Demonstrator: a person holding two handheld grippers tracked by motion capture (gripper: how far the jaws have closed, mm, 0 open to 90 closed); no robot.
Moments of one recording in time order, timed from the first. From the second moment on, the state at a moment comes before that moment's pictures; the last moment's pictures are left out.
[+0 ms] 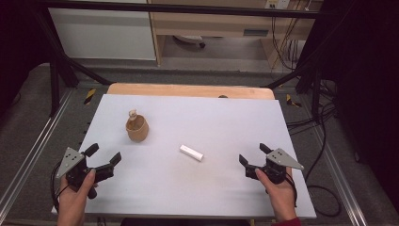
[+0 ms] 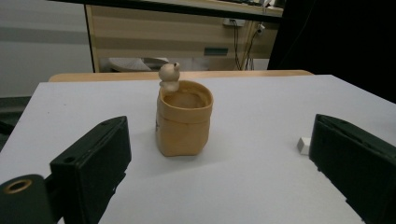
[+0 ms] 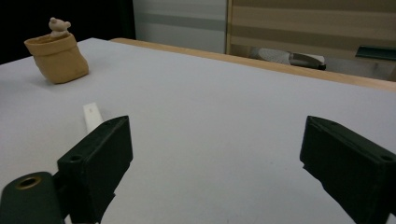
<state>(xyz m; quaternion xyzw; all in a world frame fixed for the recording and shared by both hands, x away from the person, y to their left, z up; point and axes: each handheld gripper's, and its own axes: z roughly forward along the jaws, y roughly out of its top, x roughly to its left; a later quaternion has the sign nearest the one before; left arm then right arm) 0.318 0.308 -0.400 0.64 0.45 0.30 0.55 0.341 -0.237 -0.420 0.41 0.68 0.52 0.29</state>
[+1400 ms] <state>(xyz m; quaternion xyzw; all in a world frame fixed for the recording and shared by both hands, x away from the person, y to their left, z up) 0.318 0.299 -0.402 0.65 0.44 0.29 0.54 0.339 -0.163 -0.415 0.36 0.78 0.45 0.25</state>
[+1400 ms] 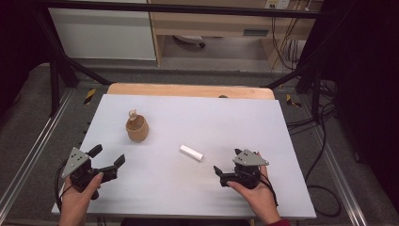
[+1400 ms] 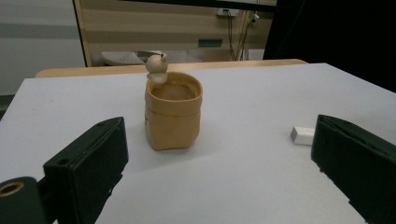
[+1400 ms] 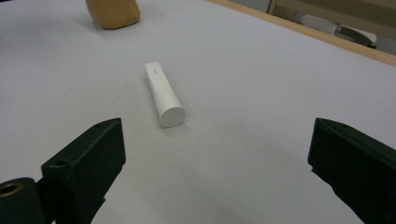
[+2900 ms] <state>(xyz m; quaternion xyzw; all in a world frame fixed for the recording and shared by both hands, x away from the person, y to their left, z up) 0.318 0.291 -0.405 0.67 0.43 0.28 0.53 0.417 -0.086 -0.411 0.28 0.90 0.31 0.13</state>
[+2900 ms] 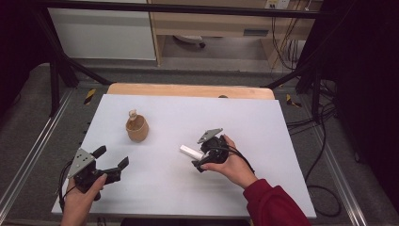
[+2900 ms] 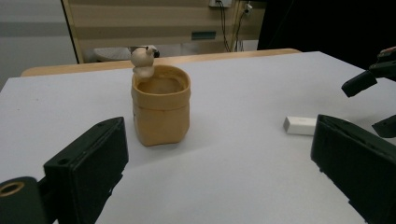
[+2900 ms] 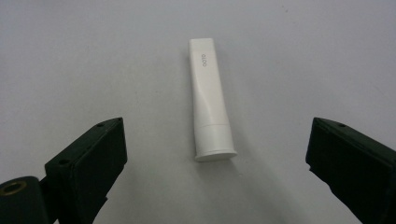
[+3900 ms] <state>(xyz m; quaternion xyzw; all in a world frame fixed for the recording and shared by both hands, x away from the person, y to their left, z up) 0.319 0.288 -0.406 0.68 0.43 0.28 0.52 0.438 -0.073 -0.427 0.29 0.91 0.30 0.09</state>
